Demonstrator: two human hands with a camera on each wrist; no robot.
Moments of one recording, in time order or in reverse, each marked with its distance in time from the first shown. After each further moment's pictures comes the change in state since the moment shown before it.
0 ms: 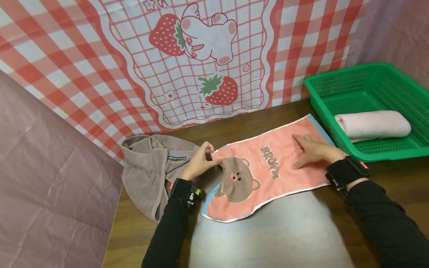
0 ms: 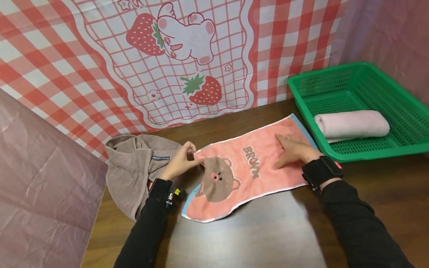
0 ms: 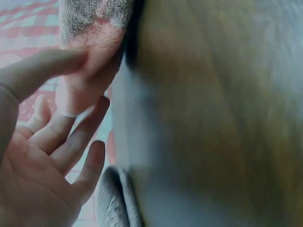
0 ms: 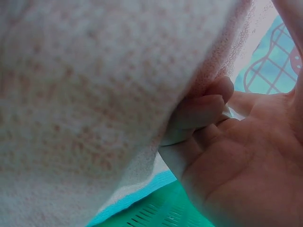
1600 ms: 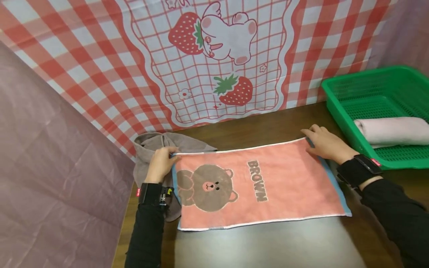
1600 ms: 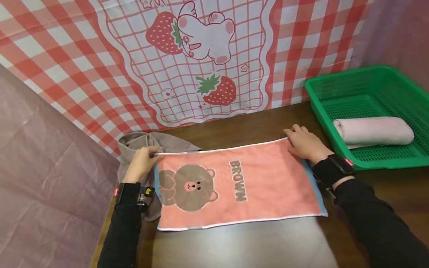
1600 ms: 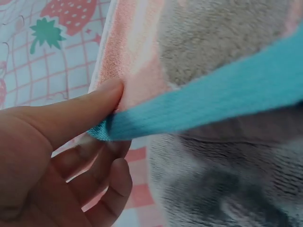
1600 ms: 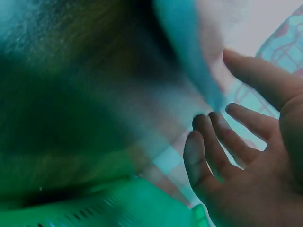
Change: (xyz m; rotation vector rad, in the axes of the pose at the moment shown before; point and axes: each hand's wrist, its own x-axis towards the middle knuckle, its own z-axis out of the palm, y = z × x) left_hand -0.070 -0.019 -0.122 0.460 0.276 -0.254; right_hand 0.024 -0.016 -0.012 -0.334 0.174 -0.099
